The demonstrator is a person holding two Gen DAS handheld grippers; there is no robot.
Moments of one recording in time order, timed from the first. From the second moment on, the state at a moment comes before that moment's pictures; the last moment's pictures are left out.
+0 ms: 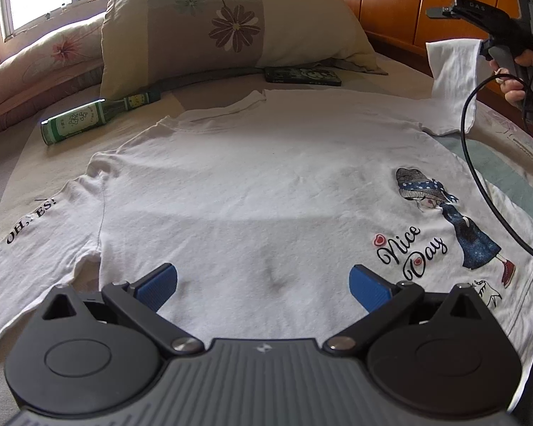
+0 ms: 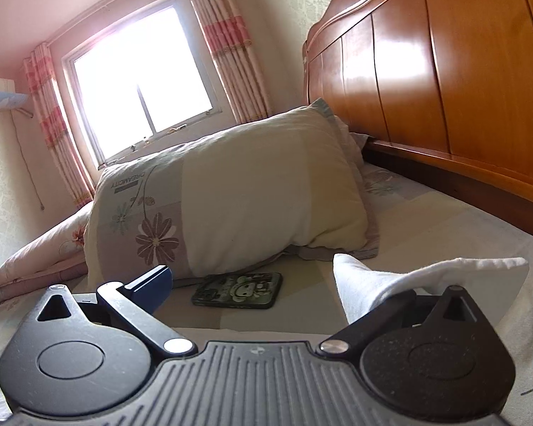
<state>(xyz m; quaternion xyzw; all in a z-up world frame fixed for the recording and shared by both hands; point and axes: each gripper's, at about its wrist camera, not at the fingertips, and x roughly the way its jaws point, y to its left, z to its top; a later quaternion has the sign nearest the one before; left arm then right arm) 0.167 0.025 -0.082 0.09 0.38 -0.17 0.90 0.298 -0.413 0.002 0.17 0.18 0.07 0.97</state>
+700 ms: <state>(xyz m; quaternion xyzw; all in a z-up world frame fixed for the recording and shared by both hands) 0.164 0.066 -0.068 0.13 0.41 -0.22 0.88 0.339 -0.317 0.011 0.13 0.21 0.12 0.96</state>
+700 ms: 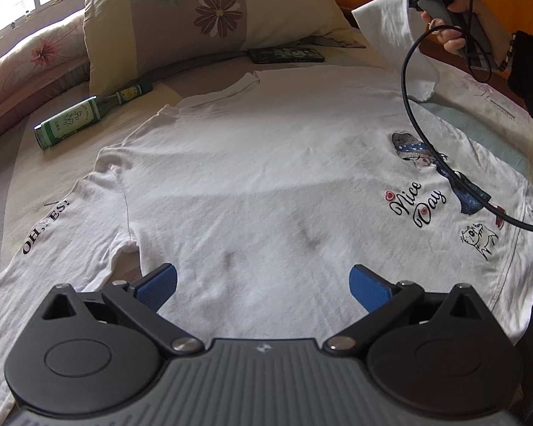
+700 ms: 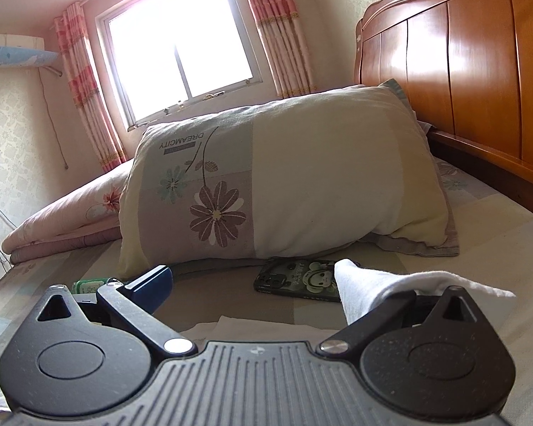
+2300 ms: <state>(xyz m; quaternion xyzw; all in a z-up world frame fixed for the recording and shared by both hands) 0.148 0.103 -0.075 0.11 0.43 -0.20 0.88 0.328 -0.111 -0.048 -0.01 0.26 0.32 0.91</state>
